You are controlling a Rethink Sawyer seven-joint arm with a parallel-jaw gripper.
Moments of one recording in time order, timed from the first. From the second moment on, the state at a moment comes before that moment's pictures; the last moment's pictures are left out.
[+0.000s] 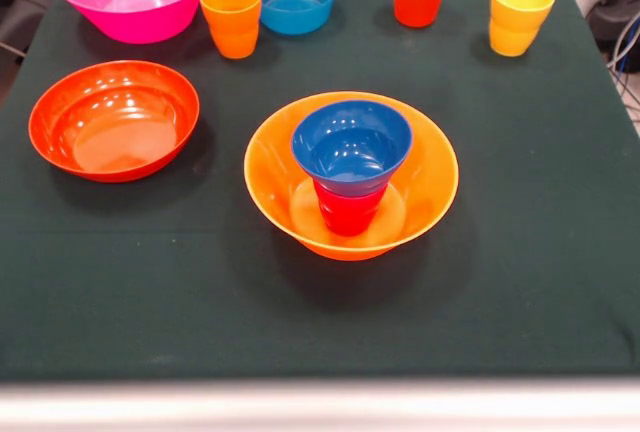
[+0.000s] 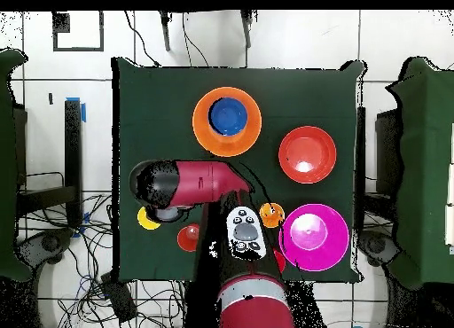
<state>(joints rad) -0.12 -0.69 0.14 1.76 -0.05 0.84 1.69</state>
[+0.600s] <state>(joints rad) -0.12 -0.64 0.20 1.81 -0.05 0.66 1.69</state>
